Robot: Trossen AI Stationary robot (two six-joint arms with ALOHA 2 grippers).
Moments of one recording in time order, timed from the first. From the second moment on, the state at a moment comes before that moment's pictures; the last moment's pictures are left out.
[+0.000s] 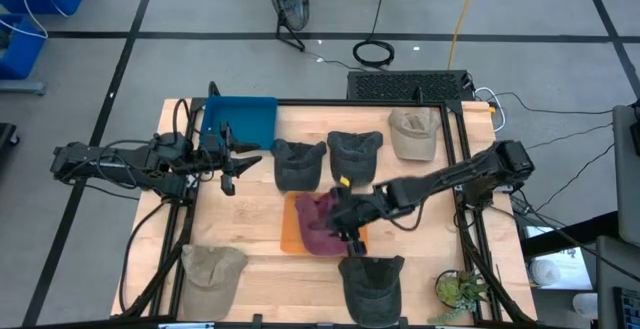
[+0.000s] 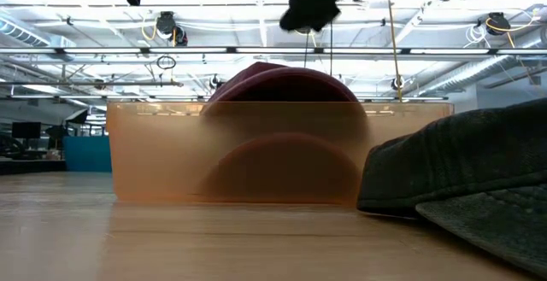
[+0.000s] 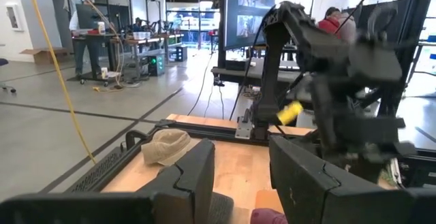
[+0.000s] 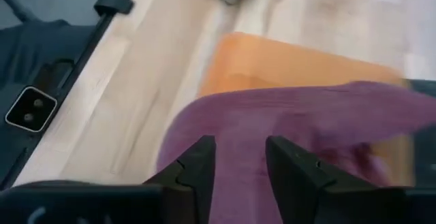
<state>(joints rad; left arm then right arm) -0.04 0.64 0.57 0.12 -0.19 -0.03 0.27 1.68 1.25 -0.32 -0.03 0.04</state>
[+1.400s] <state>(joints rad) -0.03 0.64 0.57 0.12 -0.21 -0.03 0.25 1.82 0.92 0.37 0.06 -0.15</state>
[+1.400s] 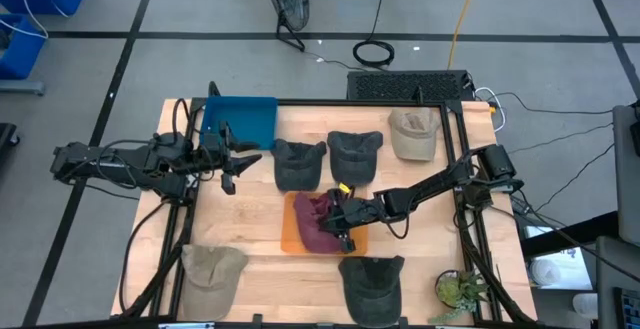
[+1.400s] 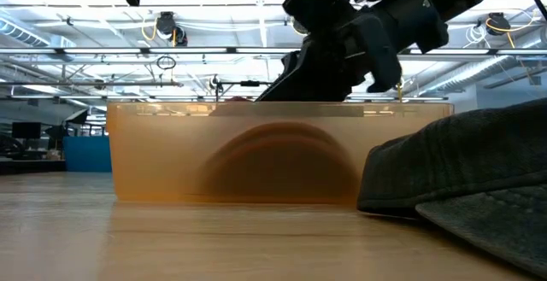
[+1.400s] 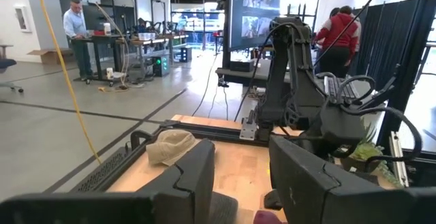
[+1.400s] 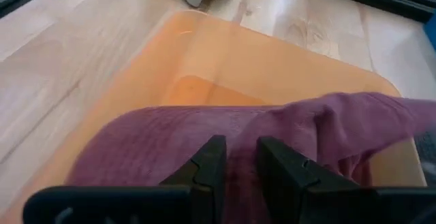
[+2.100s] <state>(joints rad) -0.03 0.64 0.57 0.13 -0.22 -0.01 0.29 1.86 0.95 0.57 0.16 -0.12</state>
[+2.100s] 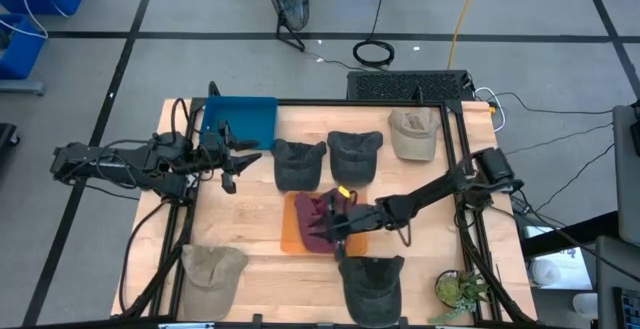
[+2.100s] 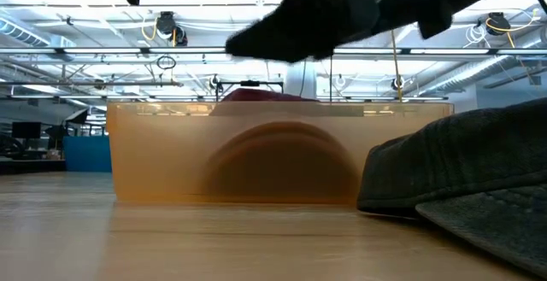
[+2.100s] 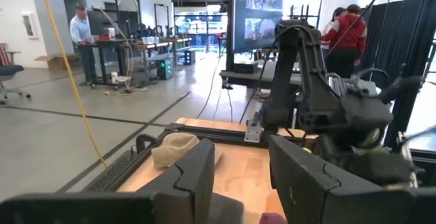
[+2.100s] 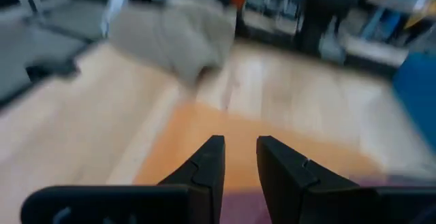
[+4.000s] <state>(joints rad) -0.03 0.64 0.57 0.13 -0.24 0.00 0.26 1.51 0.71 0.33 0.42 0.04</state>
